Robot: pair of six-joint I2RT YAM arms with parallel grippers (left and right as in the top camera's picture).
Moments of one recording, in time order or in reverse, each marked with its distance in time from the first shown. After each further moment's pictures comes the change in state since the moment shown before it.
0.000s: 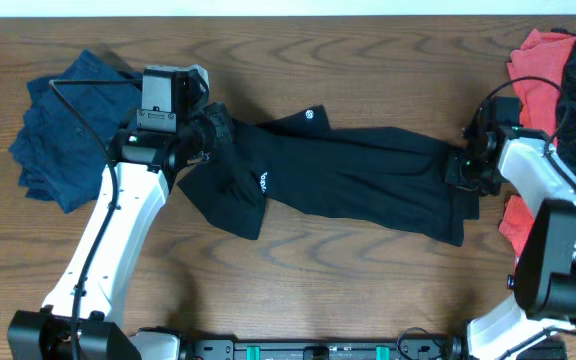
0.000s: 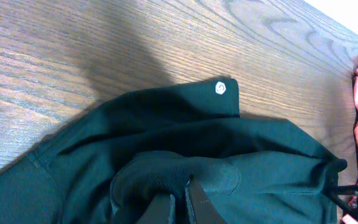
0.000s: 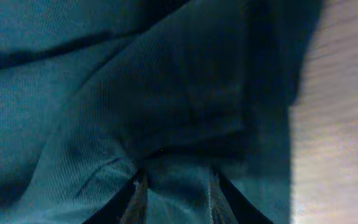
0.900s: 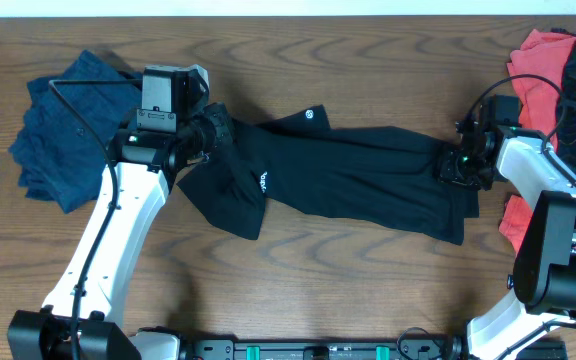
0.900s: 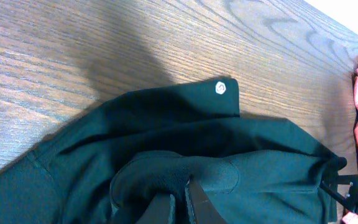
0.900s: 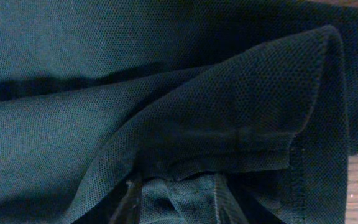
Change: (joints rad) left arm 0.000 0.000 0.000 0.000 0.000 0.000; right arm -0.002 0.023 0.000 0.083 -0.103 -0.026
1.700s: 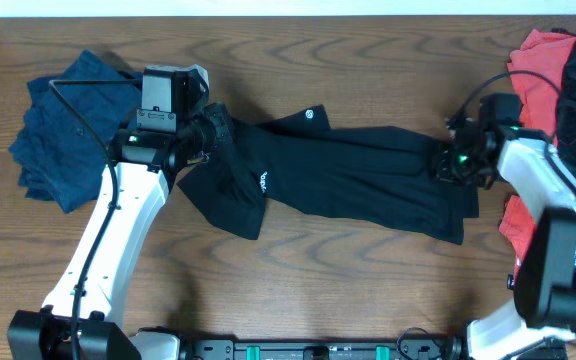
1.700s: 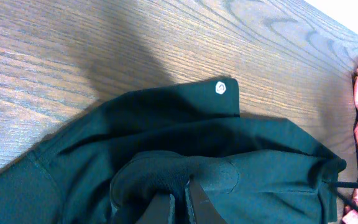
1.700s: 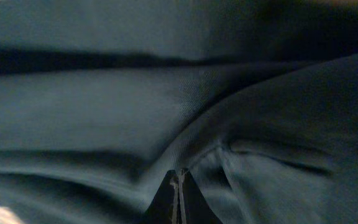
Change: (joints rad) left arm 0.000 0.000 0.000 0.000 0.000 0.000; right arm 0.006 -0.103 -0.001 -0.047 -0.140 -0.078
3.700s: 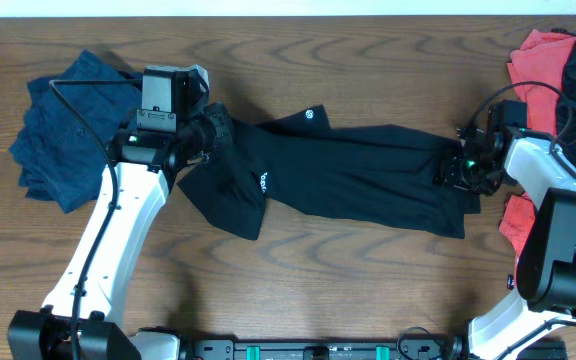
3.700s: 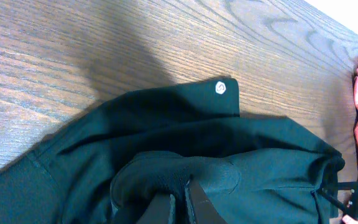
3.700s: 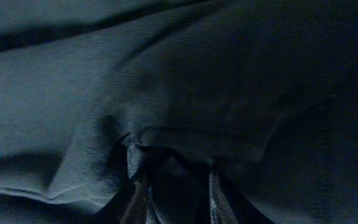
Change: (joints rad) left arm 0.000 0.000 0.000 0.000 0.000 0.000; right arm -0.049 0.113 0.000 -0.013 0.029 0.022
